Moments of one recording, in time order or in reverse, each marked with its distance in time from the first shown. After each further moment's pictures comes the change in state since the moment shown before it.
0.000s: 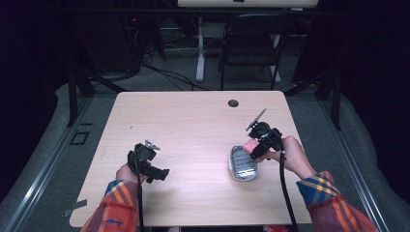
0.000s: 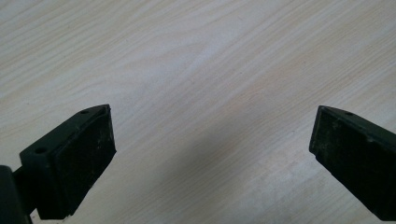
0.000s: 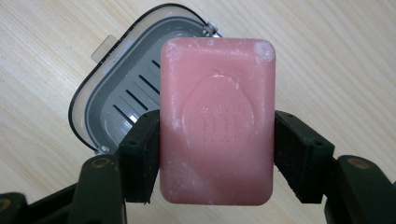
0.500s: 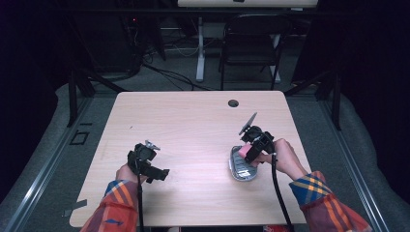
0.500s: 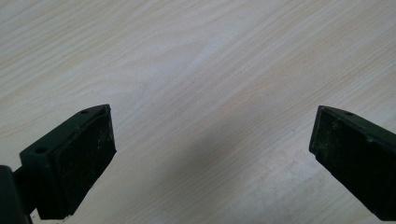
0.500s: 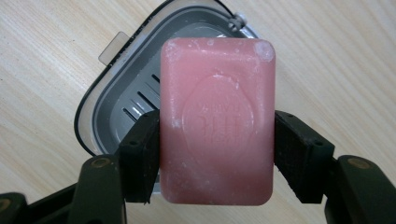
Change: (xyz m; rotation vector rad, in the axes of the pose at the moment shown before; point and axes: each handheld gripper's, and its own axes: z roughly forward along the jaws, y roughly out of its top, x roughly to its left) left arm 0.000 0.000 0.000 0.003 -0.004 0.004; right arm 0.012 0.011 0.022 0.078 0.018 -0.008
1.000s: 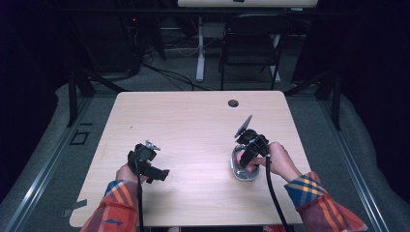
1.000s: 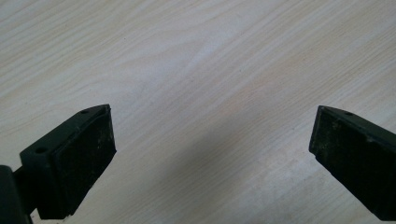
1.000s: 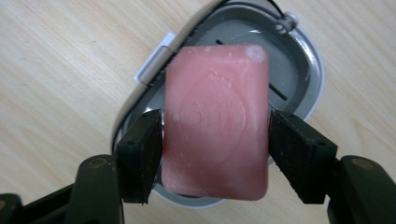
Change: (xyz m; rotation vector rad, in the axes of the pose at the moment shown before) left arm 0.000 0.000 0.000 0.008 -0.002 0.004; right arm 0.009 0.006 0.012 0.040 0.071 0.053
